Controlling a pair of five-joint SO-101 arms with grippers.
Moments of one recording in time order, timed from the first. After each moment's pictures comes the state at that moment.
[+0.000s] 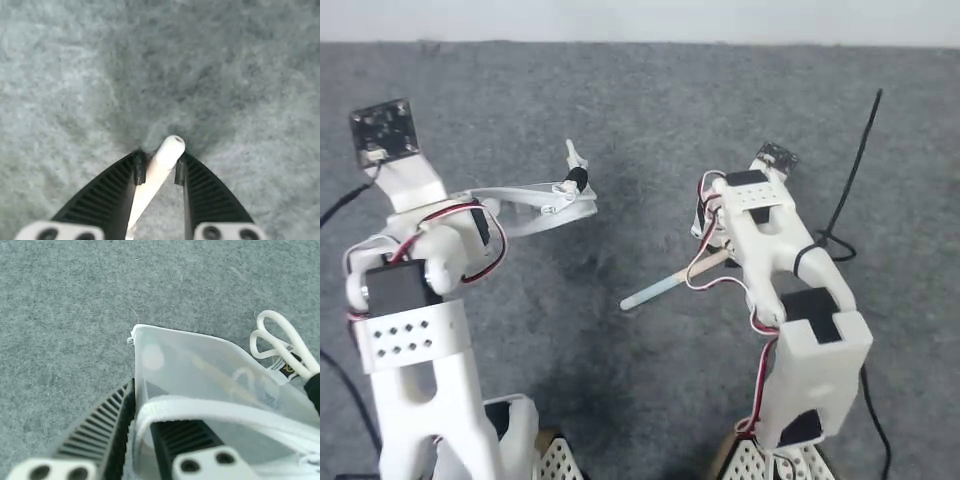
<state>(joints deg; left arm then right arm) -18.5 -43.5 33.5 72.6 10.9 -14.3 21.2 11.0 63.1 -44.6</state>
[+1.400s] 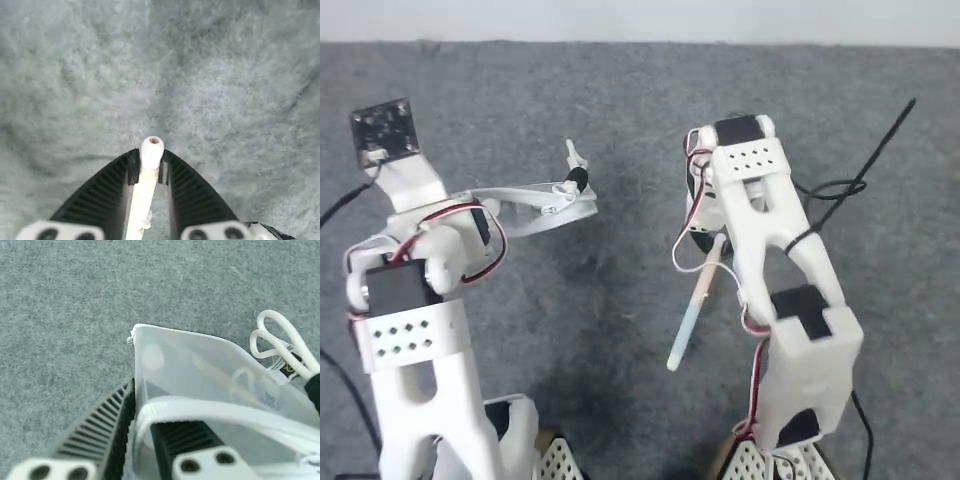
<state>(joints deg) -18.5 -43.5 33.5 72.6 10.9 -17.9 20.7 -15.6 100.2 -27.0</state>
